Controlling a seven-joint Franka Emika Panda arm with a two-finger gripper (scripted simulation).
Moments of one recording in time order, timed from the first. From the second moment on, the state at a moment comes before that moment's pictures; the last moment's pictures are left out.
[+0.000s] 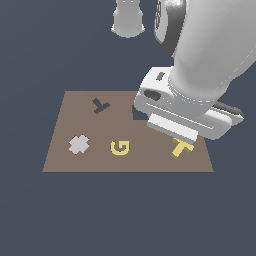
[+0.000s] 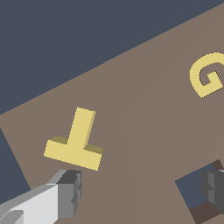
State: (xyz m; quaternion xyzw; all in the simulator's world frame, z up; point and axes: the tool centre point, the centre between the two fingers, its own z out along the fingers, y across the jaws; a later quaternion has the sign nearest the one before) arm 0.040 0.111 0.092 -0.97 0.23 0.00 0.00
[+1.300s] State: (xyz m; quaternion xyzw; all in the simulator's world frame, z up) arm 0.084 0.153 0.050 -0.93 0.36 0.00 0.00
